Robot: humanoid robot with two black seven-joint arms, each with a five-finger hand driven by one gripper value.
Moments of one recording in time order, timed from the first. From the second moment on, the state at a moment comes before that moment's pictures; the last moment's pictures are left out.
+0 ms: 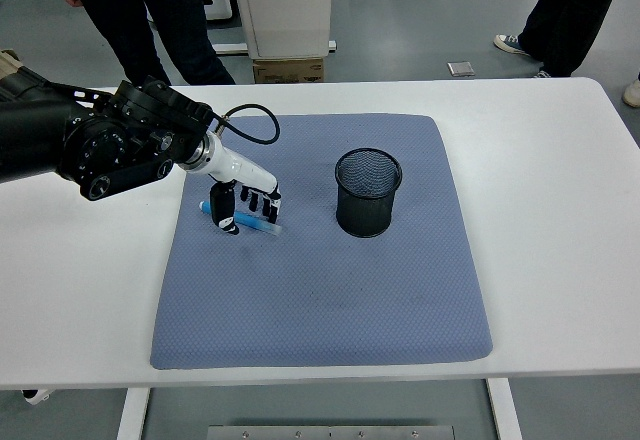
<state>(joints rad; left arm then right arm) -1.62 0.17 0.76 -0.85 0.94 -0.30 -0.32 0.04 0.00 0.19 0.19 -0.14 0.05 0.13</state>
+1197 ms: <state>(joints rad) -1.61 0.15 0.76 -0.85 0.99 -0.28 -0.30 0.04 0.00 0.19 0.19 -0.14 0.05 0.13</state>
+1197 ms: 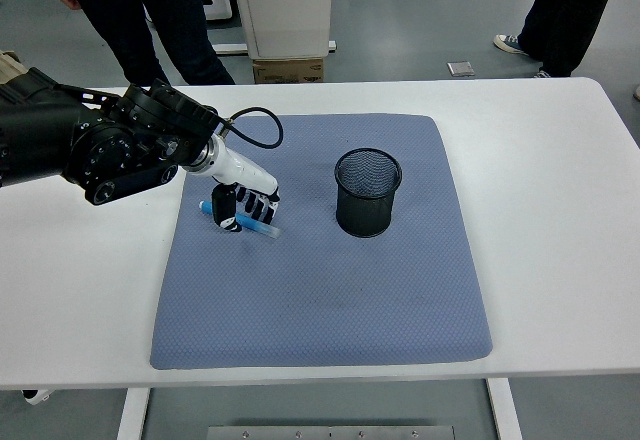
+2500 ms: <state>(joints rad) -1.60 0.15 0.77 -0.85 1.00 -0.29 -0.29 0.04 0.00 0.19 0.19 -0.14 0.05 0.13</state>
